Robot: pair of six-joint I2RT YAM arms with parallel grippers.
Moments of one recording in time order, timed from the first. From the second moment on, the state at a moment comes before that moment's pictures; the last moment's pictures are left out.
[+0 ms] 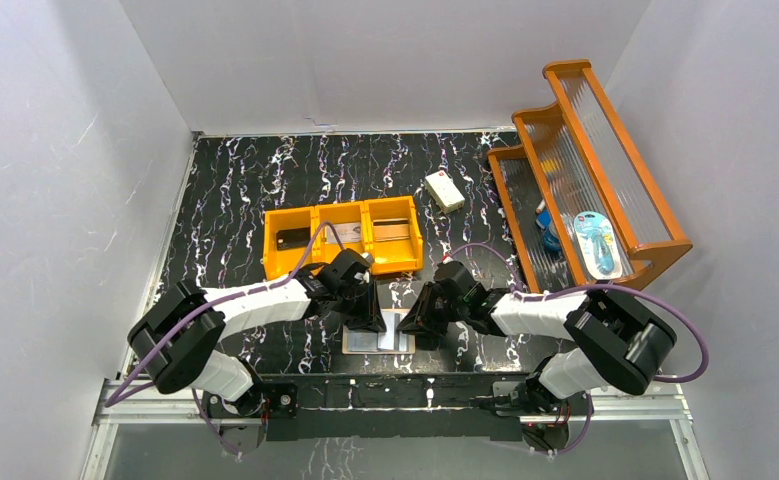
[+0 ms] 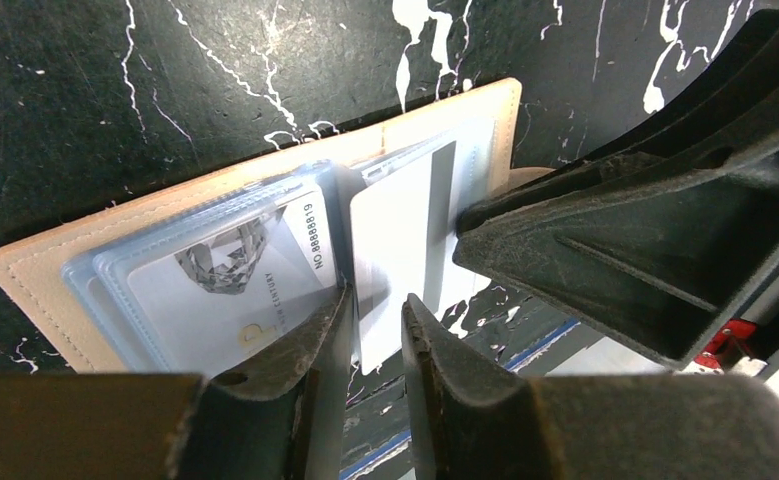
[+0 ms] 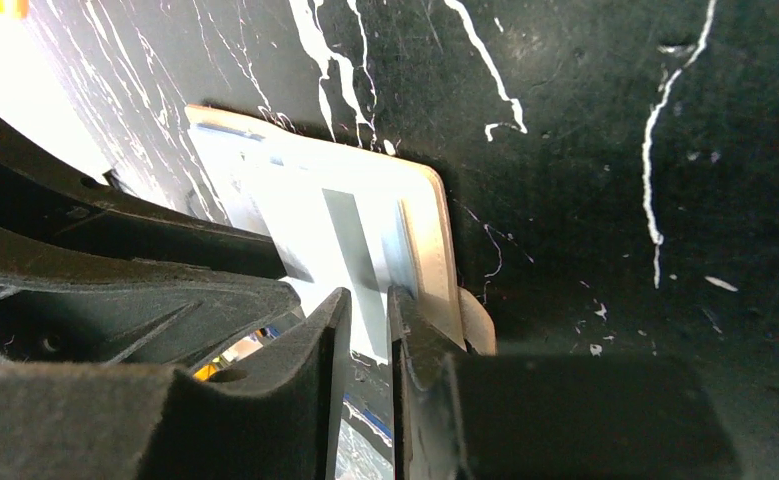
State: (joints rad) left arm -0.85 1.45 0.68 -0.27 0.25 -0.87; right arm 0.86 1.41 0.45 0.13 -0.28 1.21
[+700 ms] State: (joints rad) left arm -0.85 1.41 0.64 -0.23 0.26 -0.89; right arm 0.86 1.40 0.43 0.15 -0.27 1.26
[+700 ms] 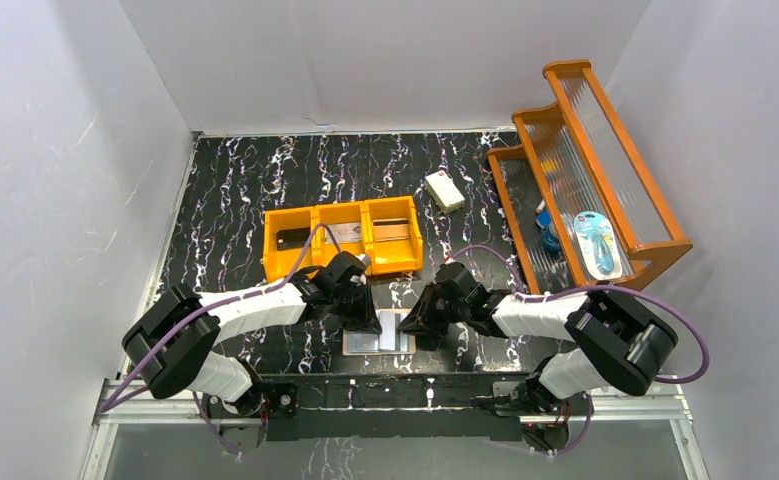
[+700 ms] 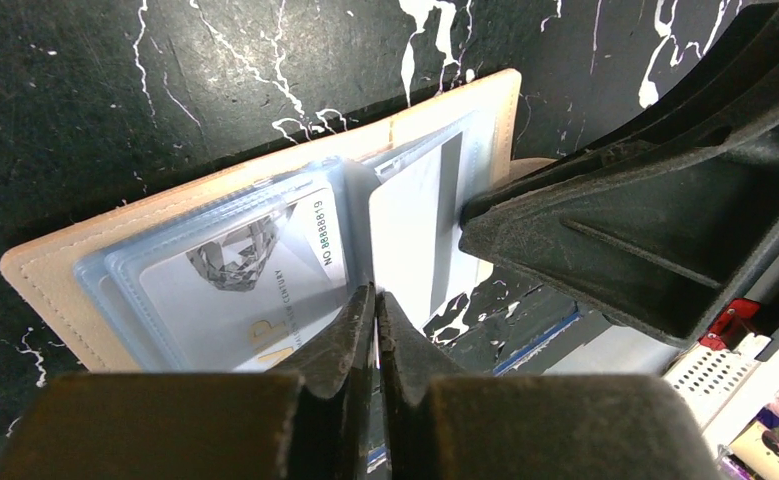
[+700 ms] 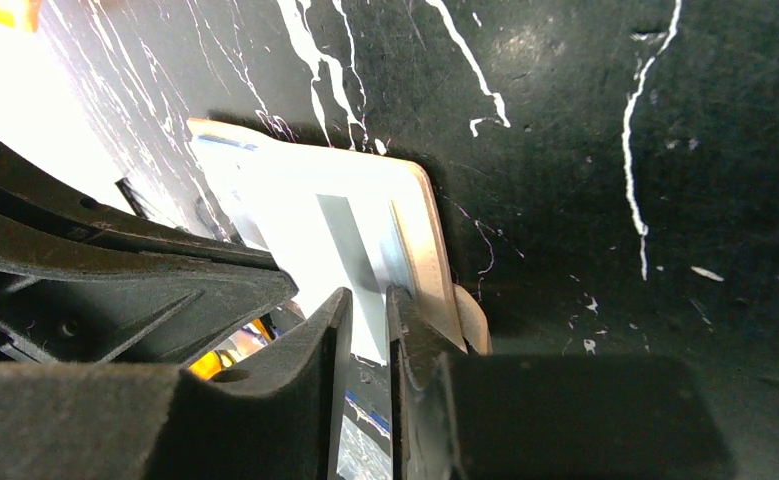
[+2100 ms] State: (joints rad) left arm -0.79 1.38 0.58 -0.14 0.32 -0.92; right arm 0.86 1.44 0.42 0.21 -0.30 1.26
